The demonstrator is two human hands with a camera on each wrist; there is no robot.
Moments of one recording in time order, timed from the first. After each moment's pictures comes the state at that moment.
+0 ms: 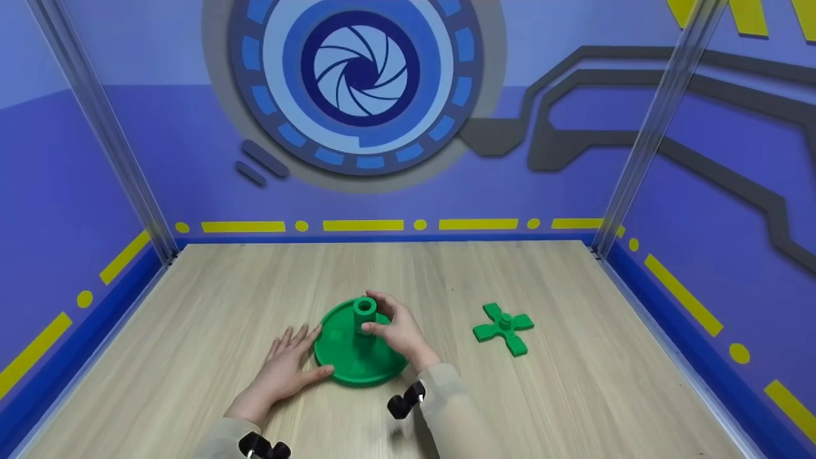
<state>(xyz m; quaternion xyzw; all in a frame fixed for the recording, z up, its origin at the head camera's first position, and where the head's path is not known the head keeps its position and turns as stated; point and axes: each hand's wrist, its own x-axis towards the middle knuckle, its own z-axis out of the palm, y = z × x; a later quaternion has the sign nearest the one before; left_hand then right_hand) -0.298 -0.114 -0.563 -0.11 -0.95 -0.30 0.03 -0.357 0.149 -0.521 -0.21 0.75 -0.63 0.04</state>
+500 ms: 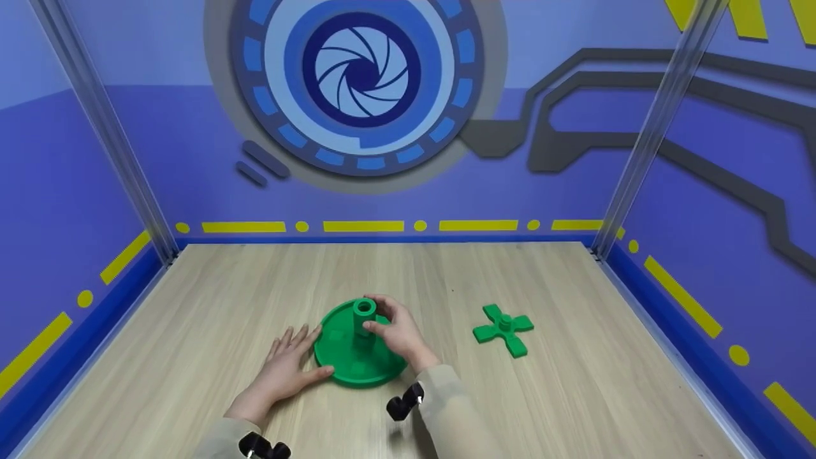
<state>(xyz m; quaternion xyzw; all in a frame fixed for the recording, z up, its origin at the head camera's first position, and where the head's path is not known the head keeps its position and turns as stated) -0.298 -0.114 -0.564 -0.11 -0.95 -0.31 0.02 -0.358 0.146 -0.521 -0.21 0.76 -0.62 0.03</state>
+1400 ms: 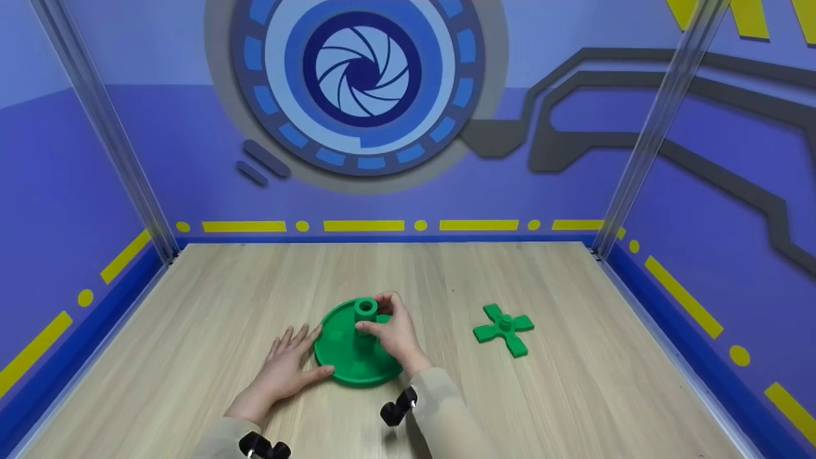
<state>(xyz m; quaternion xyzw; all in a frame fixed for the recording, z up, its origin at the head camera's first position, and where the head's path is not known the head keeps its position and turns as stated) -0.297 -0.114 -0.562 -0.11 -0.95 -0.31 0.02 -0.356 0.131 -0.527 -0.10 0.78 -0.62 -0.05</state>
